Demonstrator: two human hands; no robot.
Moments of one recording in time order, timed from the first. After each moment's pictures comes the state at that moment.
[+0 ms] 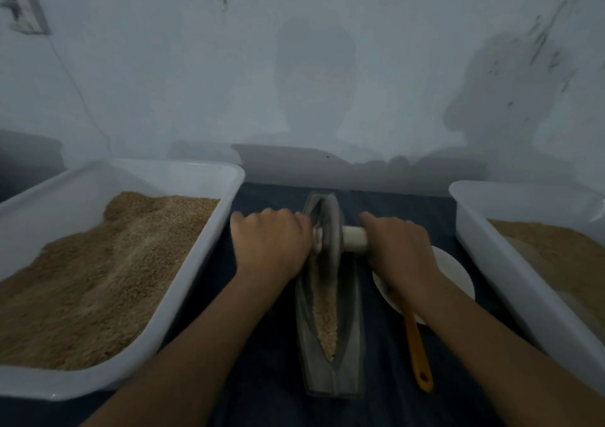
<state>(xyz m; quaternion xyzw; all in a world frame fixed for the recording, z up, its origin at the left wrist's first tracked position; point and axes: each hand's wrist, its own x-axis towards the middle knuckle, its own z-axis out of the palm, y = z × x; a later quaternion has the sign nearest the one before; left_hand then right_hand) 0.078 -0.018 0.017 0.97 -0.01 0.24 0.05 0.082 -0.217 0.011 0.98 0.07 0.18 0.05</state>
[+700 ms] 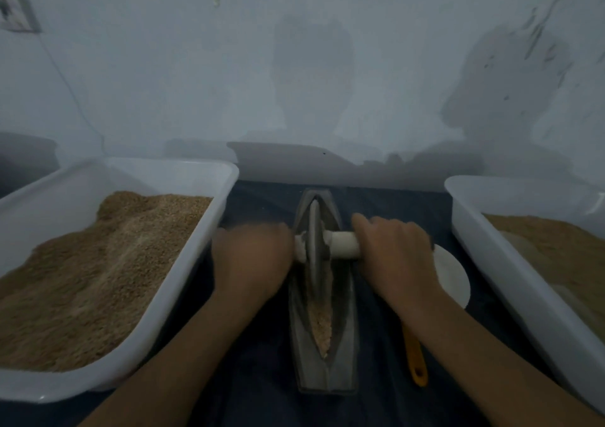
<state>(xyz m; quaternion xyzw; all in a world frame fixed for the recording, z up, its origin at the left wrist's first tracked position) 0.062 0.002 -0.002 0.96 -0.08 0.25 -0.05 0.059 -0.211 0.003 0.95 0.10 0.28 0.10</state>
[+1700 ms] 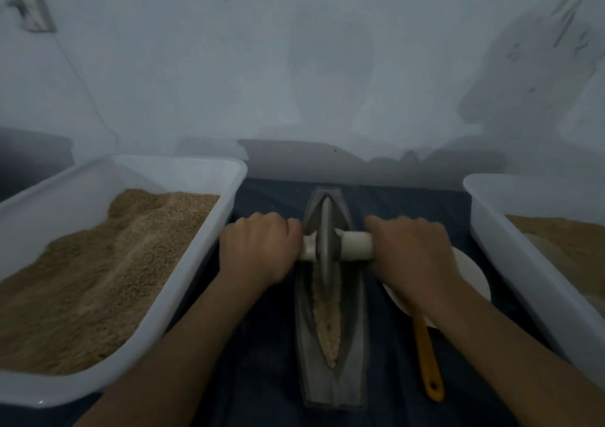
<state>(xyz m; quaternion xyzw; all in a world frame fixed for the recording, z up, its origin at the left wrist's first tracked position) 0.079 0.006 0.003 0.96 -0.15 0.23 -0.10 0.070 -0.218 0.015 0.97 0.11 0.22 0.09</state>
